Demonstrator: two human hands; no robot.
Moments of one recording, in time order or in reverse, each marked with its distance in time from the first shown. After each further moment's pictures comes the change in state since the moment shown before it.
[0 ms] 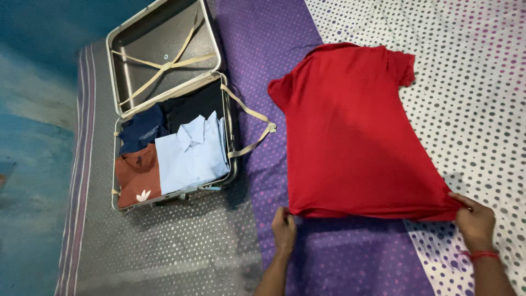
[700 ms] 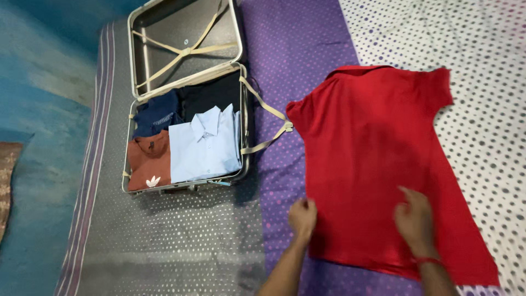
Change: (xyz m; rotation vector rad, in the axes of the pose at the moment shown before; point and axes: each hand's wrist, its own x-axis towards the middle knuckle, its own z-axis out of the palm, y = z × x) left_hand 0.038 0.007 0.056 0.224 -0.057 -0.412; right_hand -0.047 -0.109 0.116 -0.137 -0.016 -0.811
